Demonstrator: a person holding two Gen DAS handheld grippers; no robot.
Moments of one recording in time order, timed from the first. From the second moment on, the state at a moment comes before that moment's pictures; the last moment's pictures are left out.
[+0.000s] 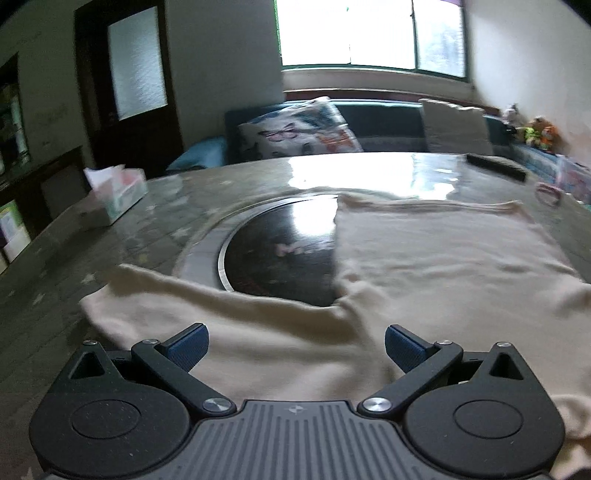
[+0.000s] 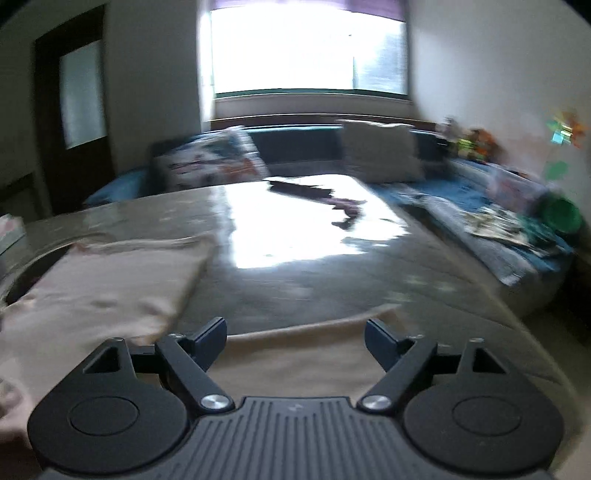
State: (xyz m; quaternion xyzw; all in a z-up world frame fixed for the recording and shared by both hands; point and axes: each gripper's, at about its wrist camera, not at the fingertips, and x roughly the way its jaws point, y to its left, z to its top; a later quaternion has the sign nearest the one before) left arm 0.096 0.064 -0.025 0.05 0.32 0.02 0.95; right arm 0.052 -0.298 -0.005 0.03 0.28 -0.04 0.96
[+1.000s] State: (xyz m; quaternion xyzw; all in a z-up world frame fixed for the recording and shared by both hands) left arm 0.059 0.124 -0.027 0.04 0.32 0.08 0.94; right arm 0.053 -0.128 -0.026 -0.15 0.29 0.22 0.92
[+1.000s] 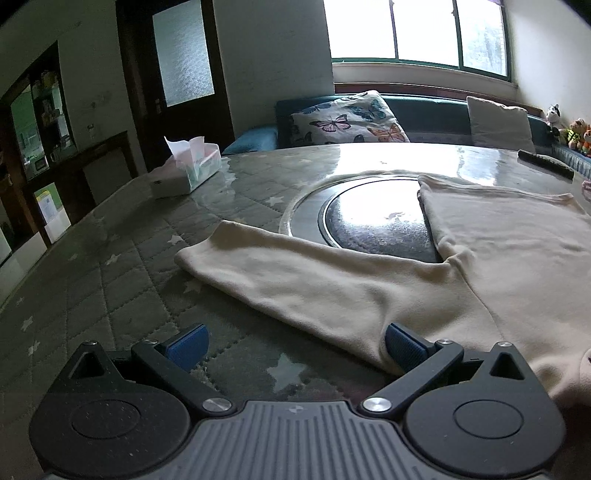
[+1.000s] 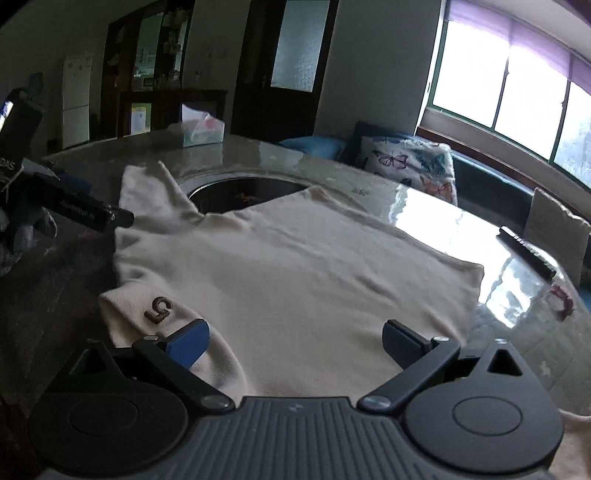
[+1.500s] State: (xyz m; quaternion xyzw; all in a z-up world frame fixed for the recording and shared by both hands) left arm 0.063 0.146 -0.023 0.04 0.32 0.11 0.94; right arm 0.046 -0.097 -0.022 -0.18 0.27 0.28 0.90
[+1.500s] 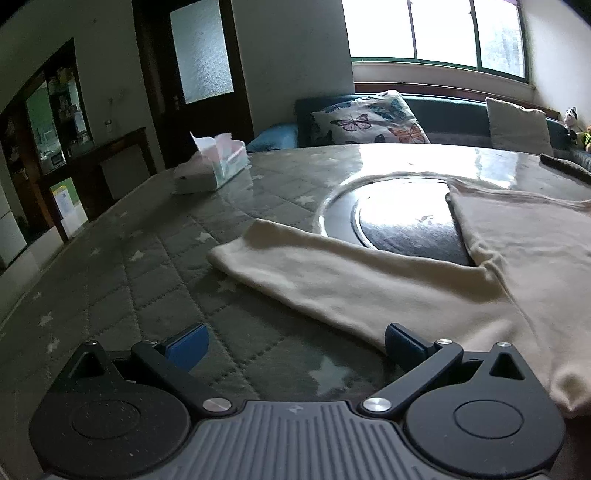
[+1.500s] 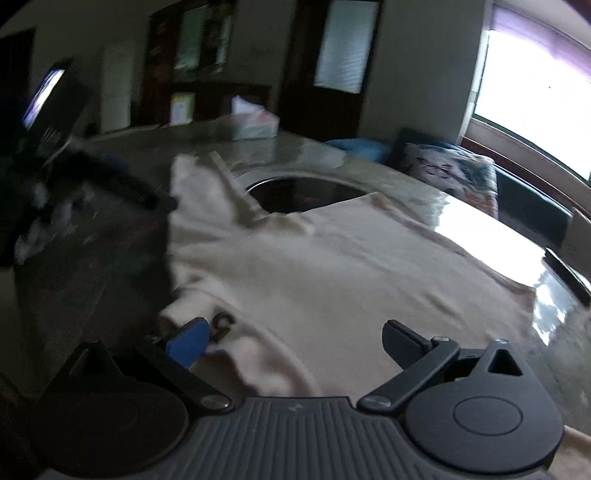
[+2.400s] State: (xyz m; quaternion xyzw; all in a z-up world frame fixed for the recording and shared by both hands) left arm 0.129 0.219 -0.027 0.04 0.33 0.20 0.92; right arm 0.054 -0.090 -0.014 -0.15 0.29 0.30 0.90
